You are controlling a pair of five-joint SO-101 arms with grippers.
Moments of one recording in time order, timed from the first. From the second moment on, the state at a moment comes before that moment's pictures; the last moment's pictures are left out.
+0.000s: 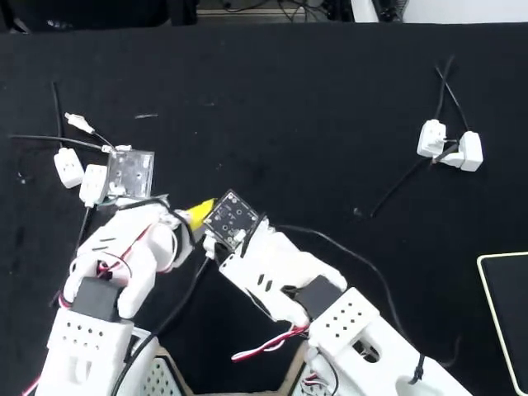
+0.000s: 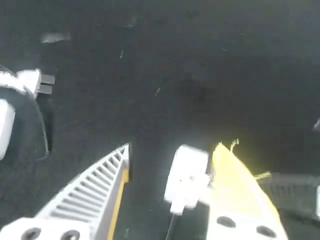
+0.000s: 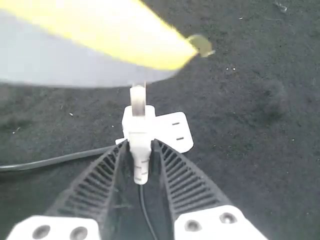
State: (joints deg) left arm 9.2 -76.4 68.5 52.0 5.8; right arm -40.4 -58.7 79.1 31.8 12.4
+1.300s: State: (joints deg) left arm 8.6 -77.3 74.8 49.4 0.2; right arm -40.8 -58.7 77.2 36.2 7.3
